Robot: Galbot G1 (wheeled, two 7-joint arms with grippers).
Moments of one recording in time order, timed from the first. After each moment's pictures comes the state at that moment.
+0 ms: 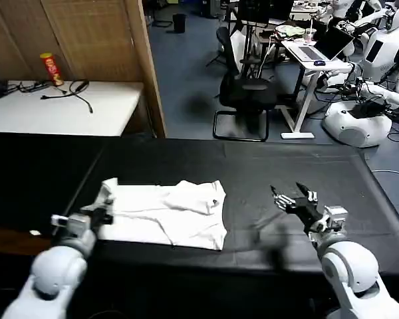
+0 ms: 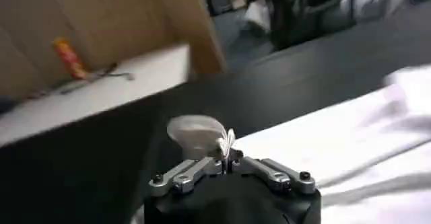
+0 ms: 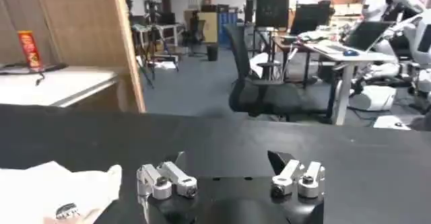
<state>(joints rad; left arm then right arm) 1.29 -1.10 -0.47 -2.03 -0.36 0.58 -0.07 -1.30 1.11 0.60 2.07 0.50 -0.50 0.06</state>
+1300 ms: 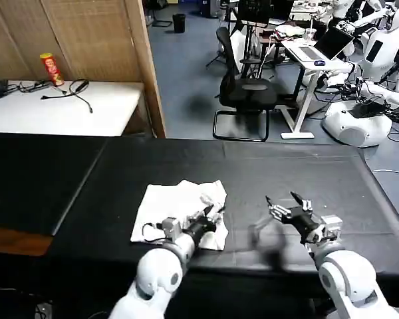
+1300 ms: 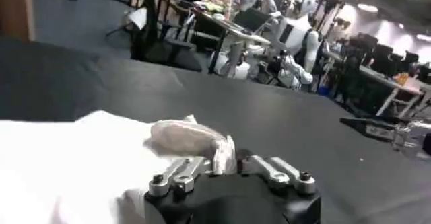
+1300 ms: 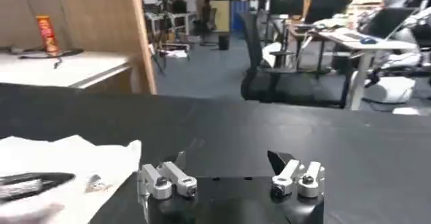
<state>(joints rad) 1.19 -1.53 -0.14 -1.92 -0.51 0.56 -0.07 -1.31 1.08 0.52 2.07 0.50 -0.49 0.01</state>
